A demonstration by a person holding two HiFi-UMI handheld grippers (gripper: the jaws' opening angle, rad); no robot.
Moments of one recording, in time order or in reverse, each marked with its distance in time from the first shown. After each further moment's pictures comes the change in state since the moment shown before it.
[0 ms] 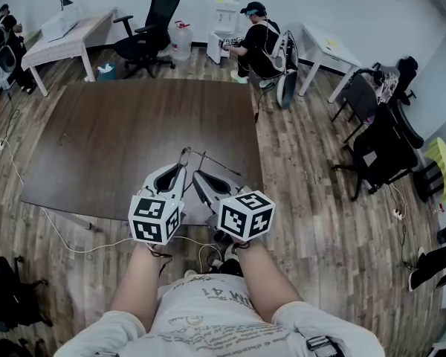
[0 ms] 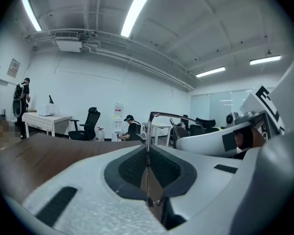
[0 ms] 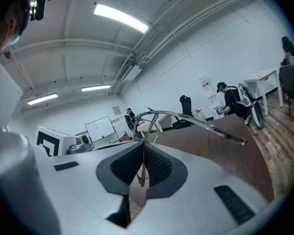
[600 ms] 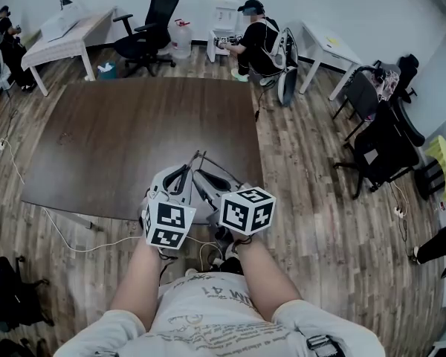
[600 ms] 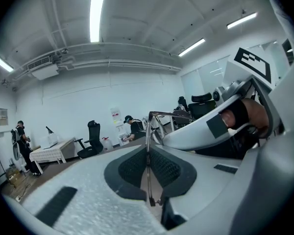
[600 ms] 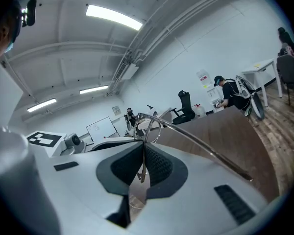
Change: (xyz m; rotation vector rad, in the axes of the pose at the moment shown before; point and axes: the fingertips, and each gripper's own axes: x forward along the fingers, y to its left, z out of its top) left arm 0.008 -0.021 -0.011 0.328 0.086 0.044; right arm 0.003 -0.011 -0.008 0.072 0.031 0.013
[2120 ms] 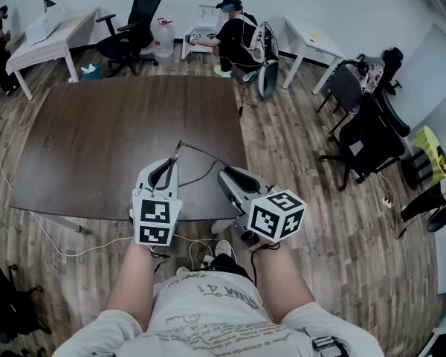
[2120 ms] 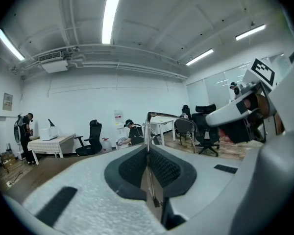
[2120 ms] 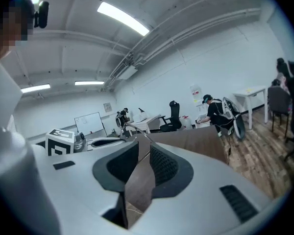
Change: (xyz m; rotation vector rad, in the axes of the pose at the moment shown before) left arm -0.007 0.003 0.019 -0.095 -0.076 0.015; right arm -0.092 -0.028 0.032 -0.149 -0.029 -0.147
